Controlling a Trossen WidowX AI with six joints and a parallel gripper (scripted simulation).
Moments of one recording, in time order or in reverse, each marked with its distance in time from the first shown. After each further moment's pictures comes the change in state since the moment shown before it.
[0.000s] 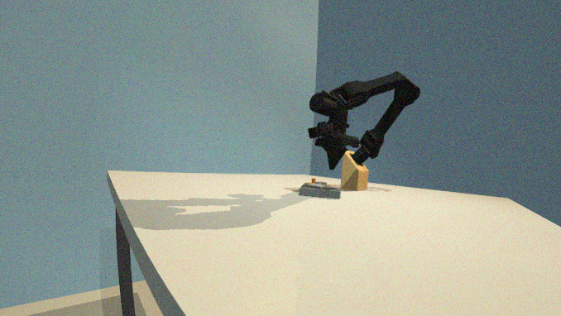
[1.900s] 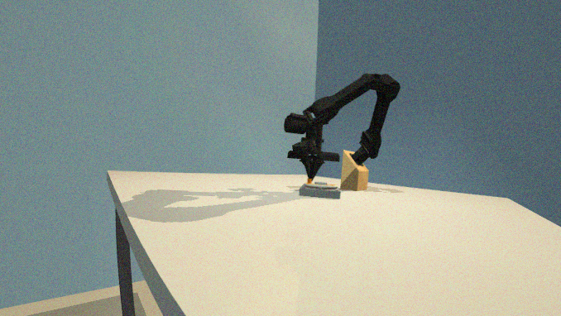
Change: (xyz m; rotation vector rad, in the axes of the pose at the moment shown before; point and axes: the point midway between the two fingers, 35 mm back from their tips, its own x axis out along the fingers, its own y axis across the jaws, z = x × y) arm 0.050 -0.096 0.027 -0.549 0.065 0.029
